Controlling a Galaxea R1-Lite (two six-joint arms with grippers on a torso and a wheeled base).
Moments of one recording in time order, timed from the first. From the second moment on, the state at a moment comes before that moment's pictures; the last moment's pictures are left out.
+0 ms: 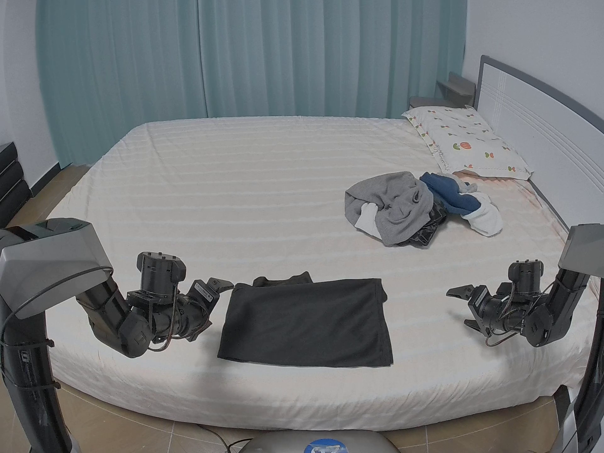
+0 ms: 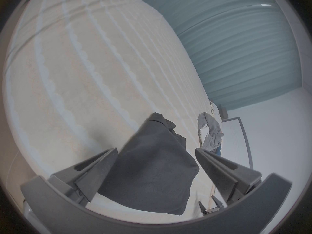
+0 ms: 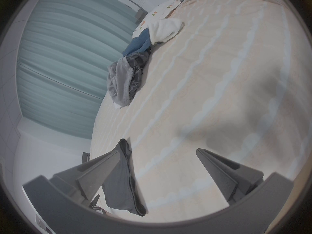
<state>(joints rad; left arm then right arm) -0.25 2.20 -0.72 -0.87 -0.13 -1.13 -0.02 2.25 -0.57 -1.06 0.31 0.86</state>
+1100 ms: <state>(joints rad) -0.30 2.37 -0.74 -1.05 -0.07 -0.87 -0.01 2.27 -0.58 -1.06 0.32 0.86</state>
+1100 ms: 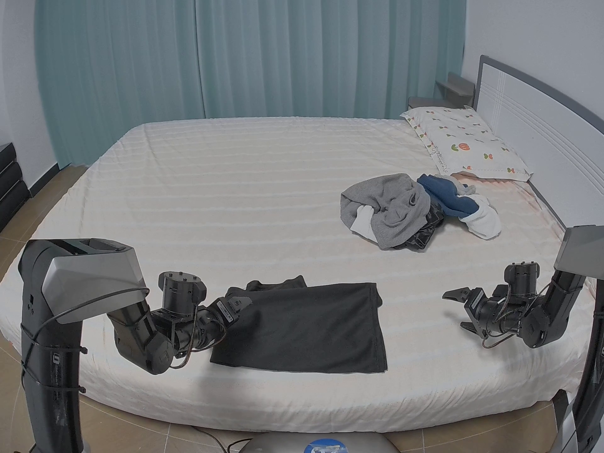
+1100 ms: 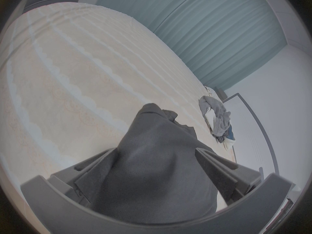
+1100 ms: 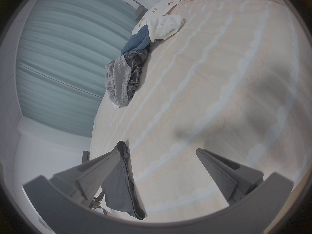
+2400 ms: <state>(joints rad) -0.31 2.45 -0.74 -1.17 0.03 -0.86 -0.01 2.27 -0.58 -1.06 0.33 0.86</state>
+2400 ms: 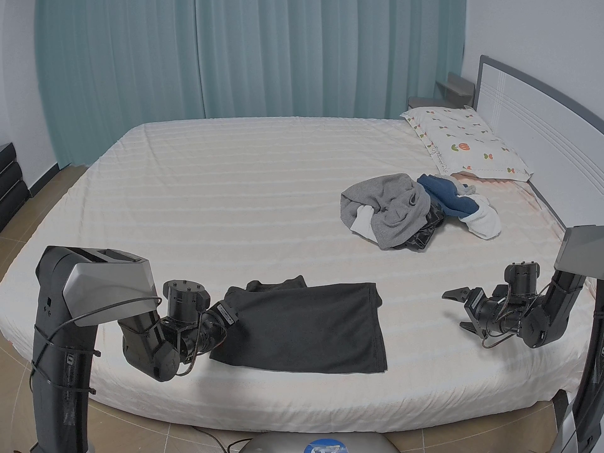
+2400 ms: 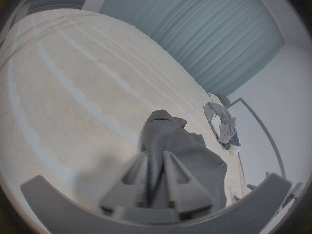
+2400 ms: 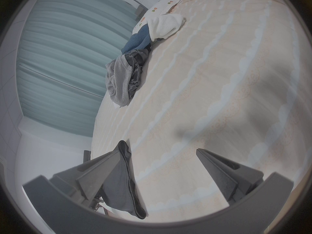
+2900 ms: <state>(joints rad) -0.28 2.42 -0.71 -1.17 0.09 -0.90 -0.01 2.27 -0.58 -1.06 0.33 0.86</state>
